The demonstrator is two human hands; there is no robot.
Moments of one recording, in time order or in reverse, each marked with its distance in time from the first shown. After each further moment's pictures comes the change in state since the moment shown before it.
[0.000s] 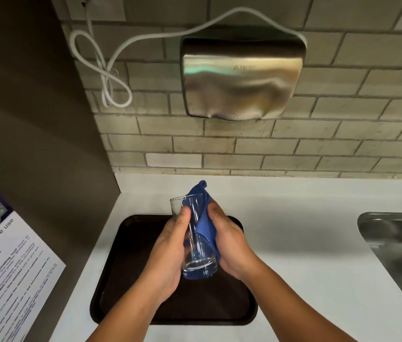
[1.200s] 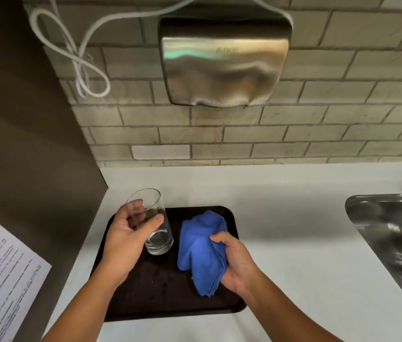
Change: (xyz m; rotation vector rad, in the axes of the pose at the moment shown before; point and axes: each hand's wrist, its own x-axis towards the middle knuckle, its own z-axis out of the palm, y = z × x) left_hand 0.050 -0.012 -0.076 0.288 0.196 0.300; right_hand -0.010 0.072 -0.065 0.447 0.121 0.302
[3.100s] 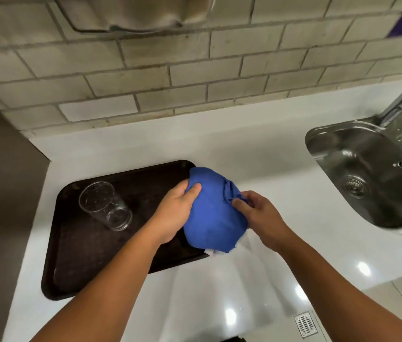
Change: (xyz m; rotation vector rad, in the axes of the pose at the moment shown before) left_hand -0.040 -0.048 0.154 0.134 -0.539 -0.395; right_hand -0.079 -0.050 -0.117 -0.793 0.468 -0.256
